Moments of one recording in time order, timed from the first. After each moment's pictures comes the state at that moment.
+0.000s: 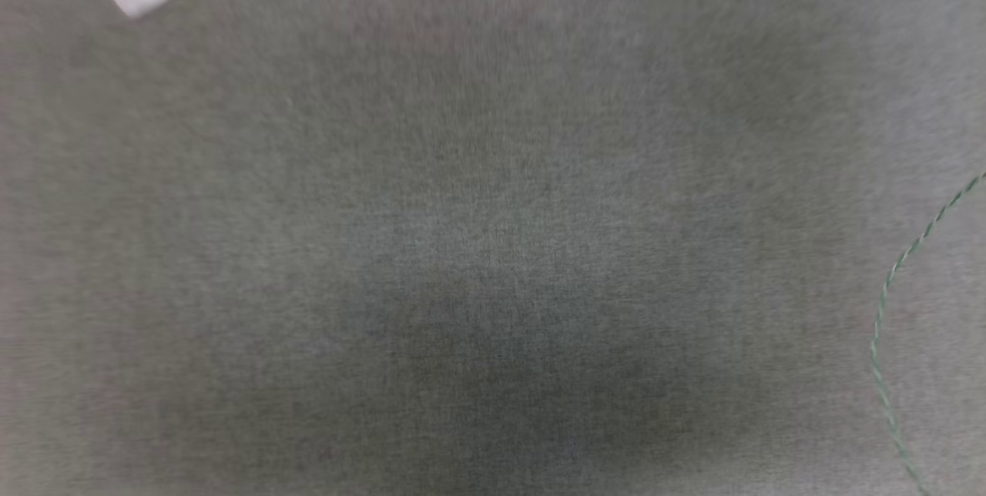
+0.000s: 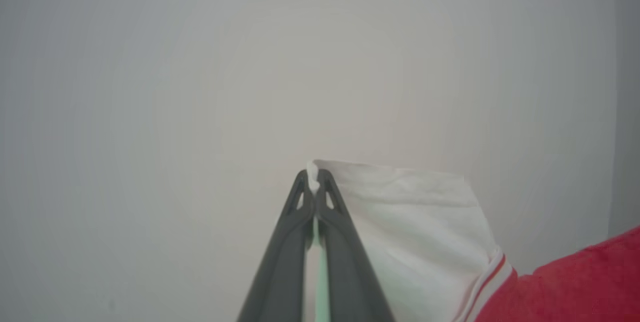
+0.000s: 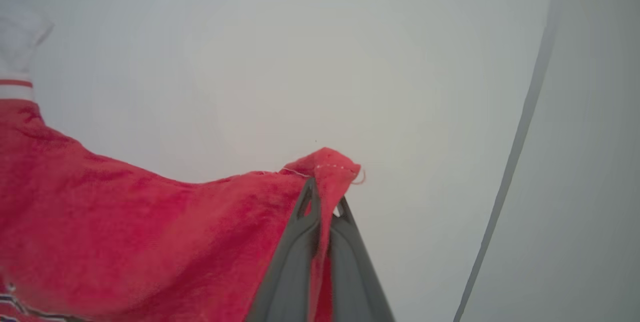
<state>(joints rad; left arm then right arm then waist) -2.22 0.42 -0.90 1.05 -0.73 -0.04 0.04 -1.78 -0.18 0.28 1.04 0.38 0.13 -0.22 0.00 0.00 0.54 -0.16</state>
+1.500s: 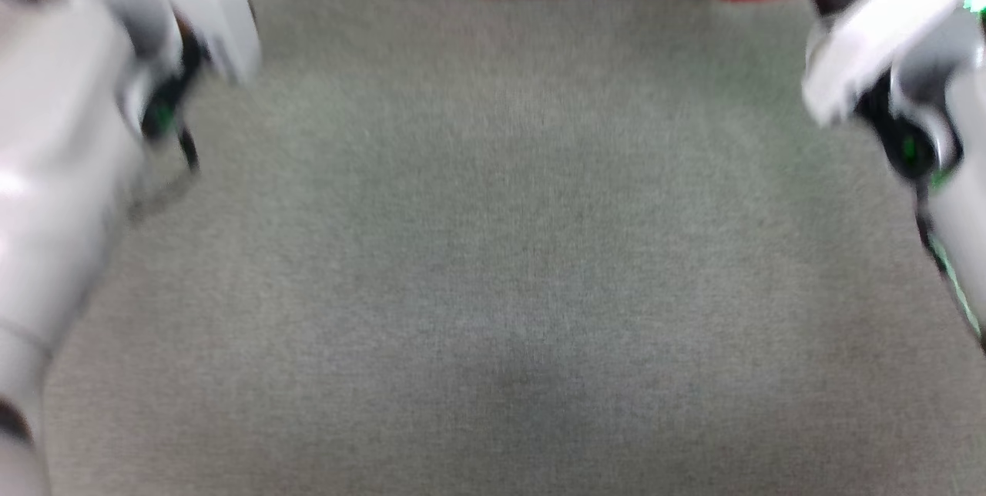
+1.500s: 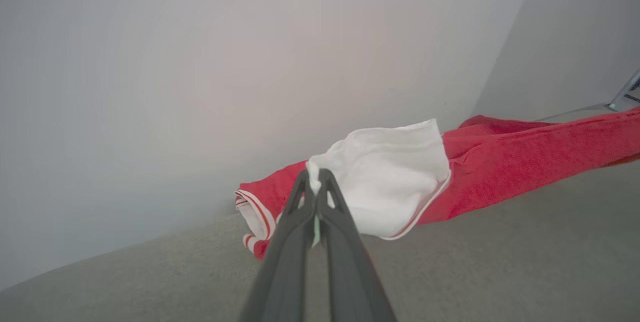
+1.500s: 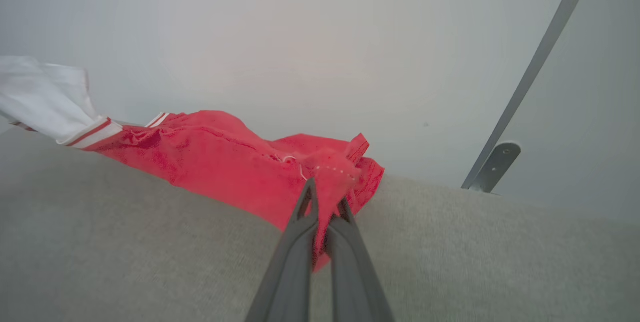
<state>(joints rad) -1.37 0.52 -1.02 0.88 -1.02 -0.13 -0.15 -1.10 -0.34 0.50 0.73 0.68 0.13 0.03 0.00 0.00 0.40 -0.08</state>
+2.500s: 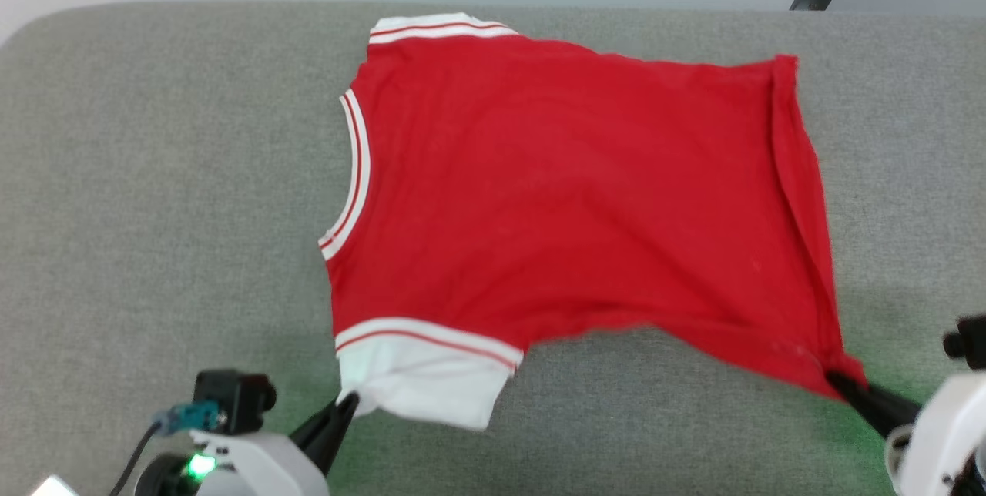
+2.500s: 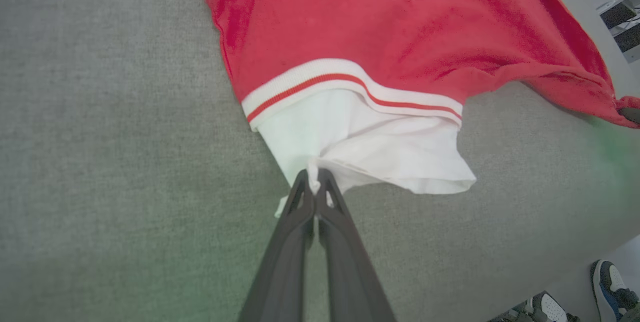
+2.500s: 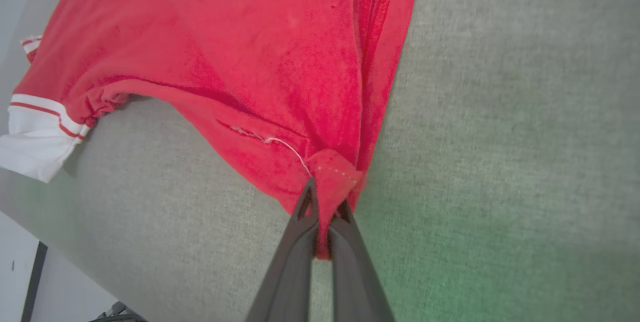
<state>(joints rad) -0.43 0.89 -1.09 -0.15 -1.28 0.39 -0.16 -0.11 -0.58 0.23 0.06 0.93 0.13 0.46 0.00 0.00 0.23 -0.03</state>
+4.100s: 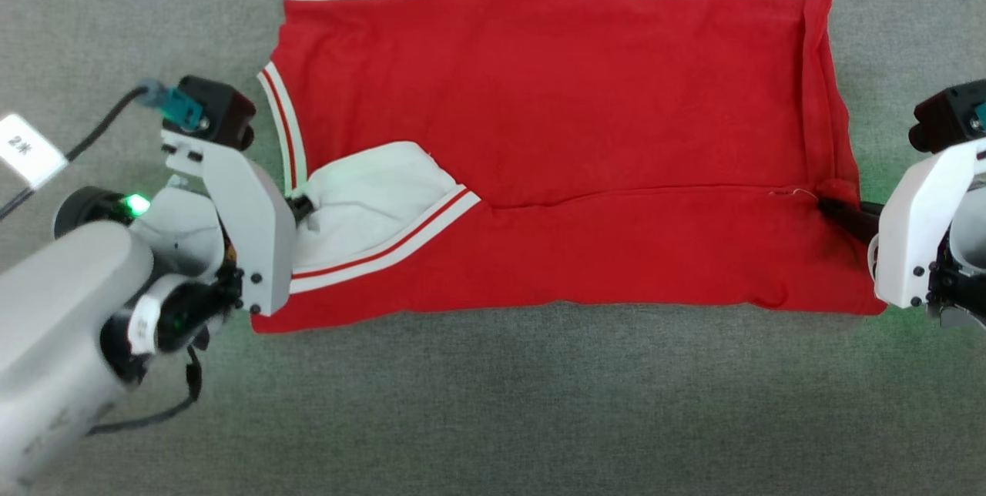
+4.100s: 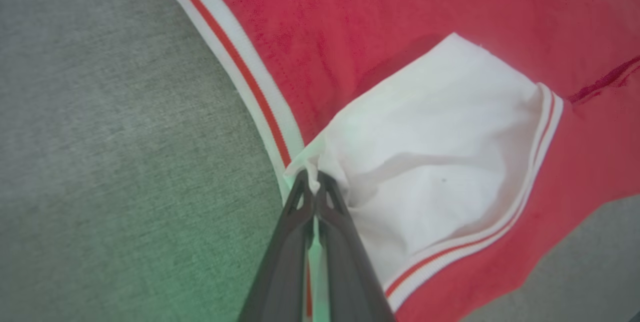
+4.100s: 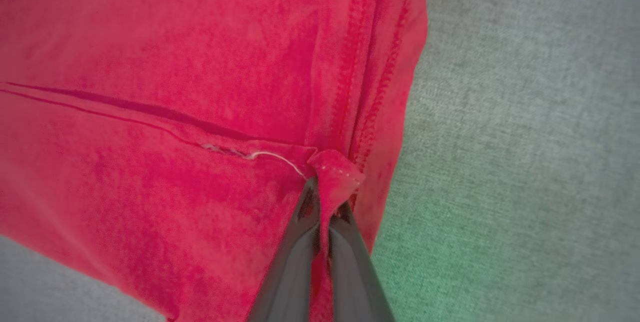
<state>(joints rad) -0.98 0.89 -1.06 0.03 -1.23 0.28 0.49 -0.59 -0.49 0.23 0.18 0.70 0.13 0.84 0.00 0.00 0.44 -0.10</state>
